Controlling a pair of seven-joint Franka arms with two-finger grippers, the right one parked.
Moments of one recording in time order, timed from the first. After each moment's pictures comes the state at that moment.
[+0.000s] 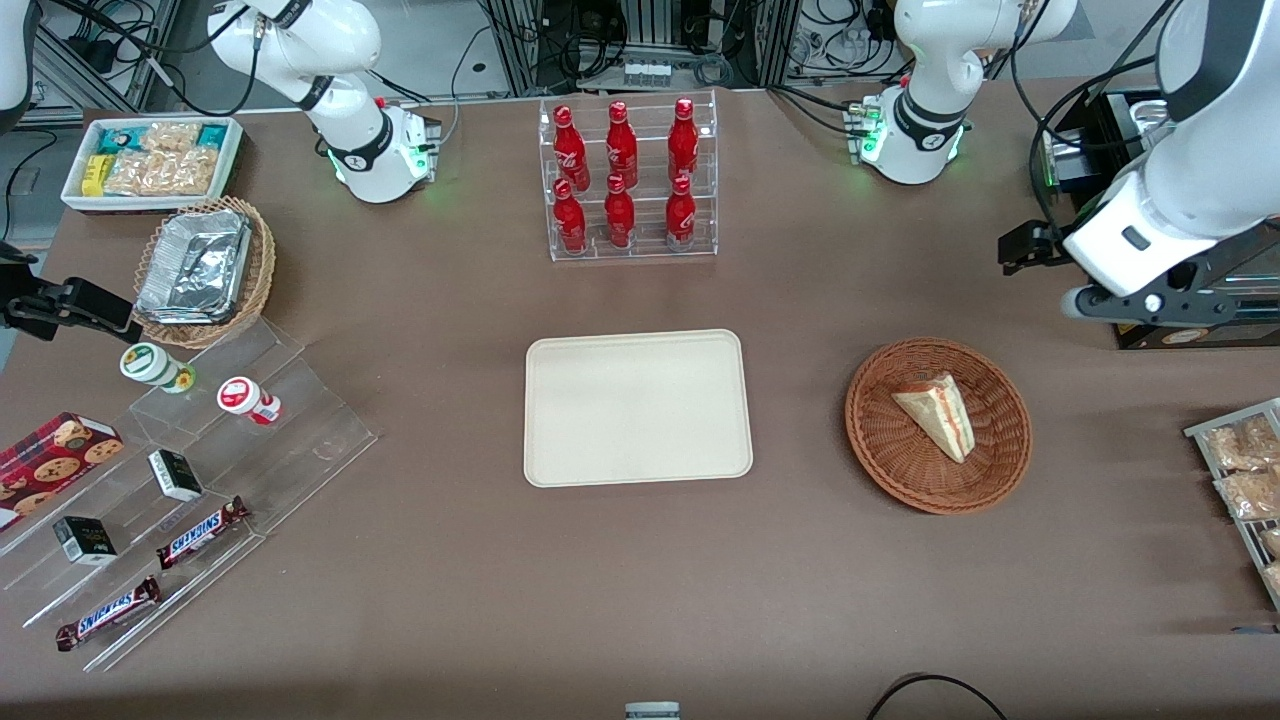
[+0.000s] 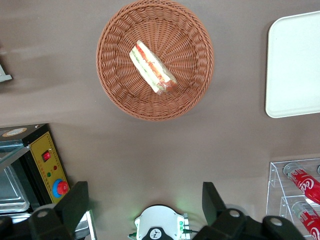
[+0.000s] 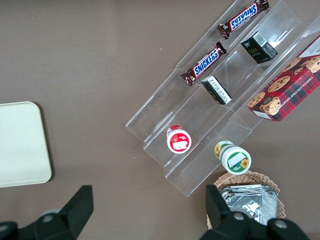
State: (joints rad) arm -0.01 0.03 -0.15 -1.56 0.04 1.38 -0.05
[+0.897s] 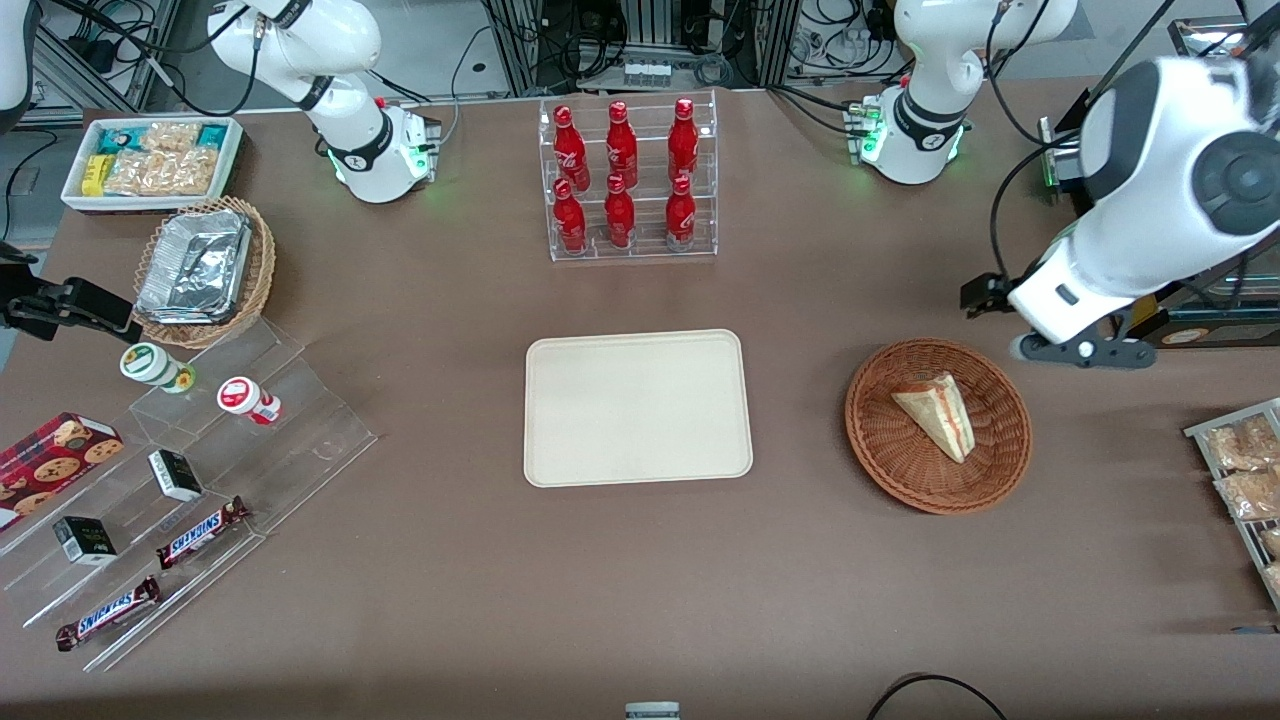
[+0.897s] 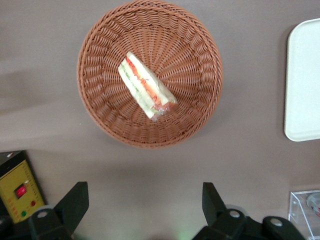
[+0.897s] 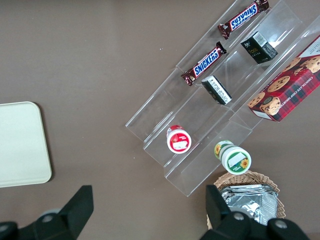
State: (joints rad) arm -0.02 0.02 -0.14 -1.89 0.04 1.74 -0.05
